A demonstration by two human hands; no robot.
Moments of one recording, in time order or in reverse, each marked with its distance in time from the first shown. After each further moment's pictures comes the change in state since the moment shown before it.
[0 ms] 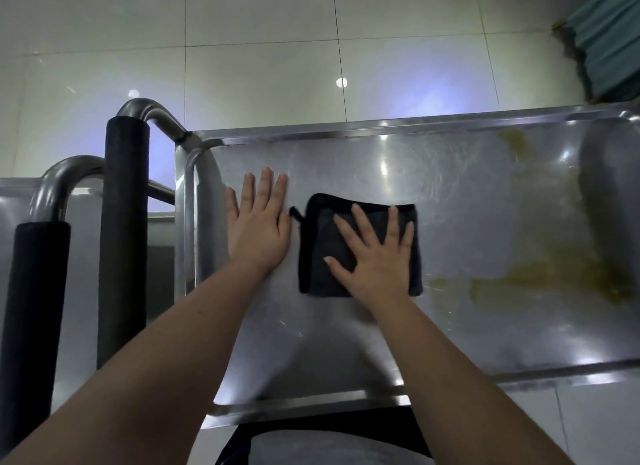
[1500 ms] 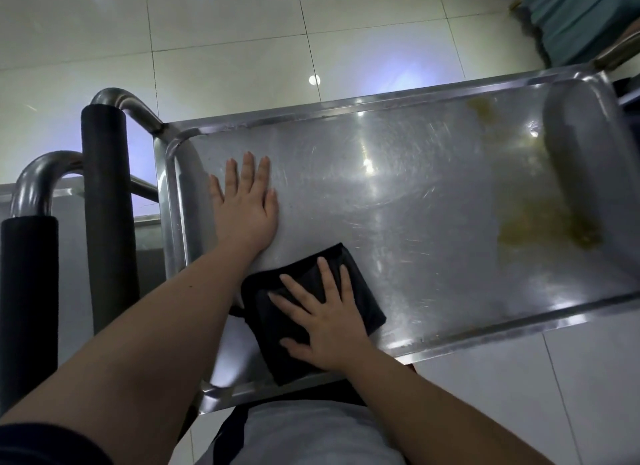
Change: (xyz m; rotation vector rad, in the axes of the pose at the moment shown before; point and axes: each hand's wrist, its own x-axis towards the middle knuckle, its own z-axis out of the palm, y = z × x) left_hand -0.001 -0.004 -0.004 0.008 -0.002 0.014; right_hand -0.110 -0.072 0.037 0.073 0.036 -0.416
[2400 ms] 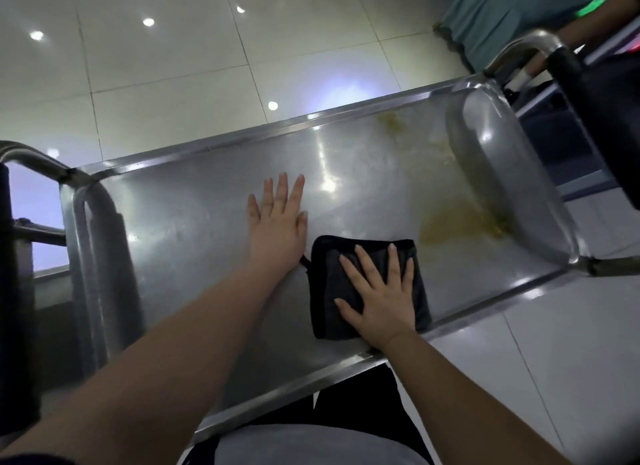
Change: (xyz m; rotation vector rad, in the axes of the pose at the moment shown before) left_hand -0.005 0.171 0.017 -0.102 -0.037 0.246; right_hand -0.085 0.155 -0.034 -0.066 -0.051 0.584
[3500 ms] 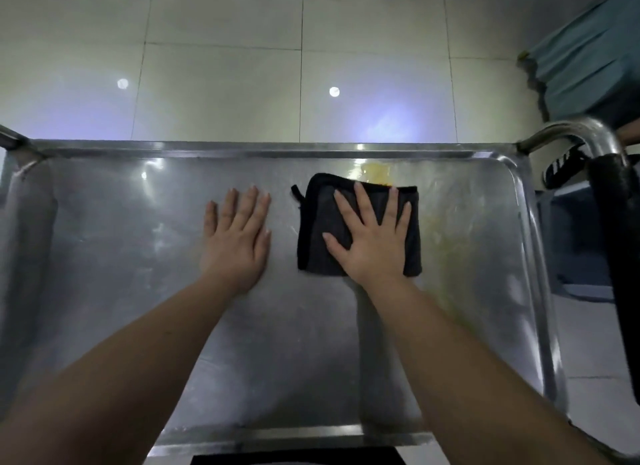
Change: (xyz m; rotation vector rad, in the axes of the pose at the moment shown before) left_hand 0.057 0.046 0.034 0.167 0.009 -0.240; right_hand 0.215 0.133 -0.054 -0.024 0.077 -0.203
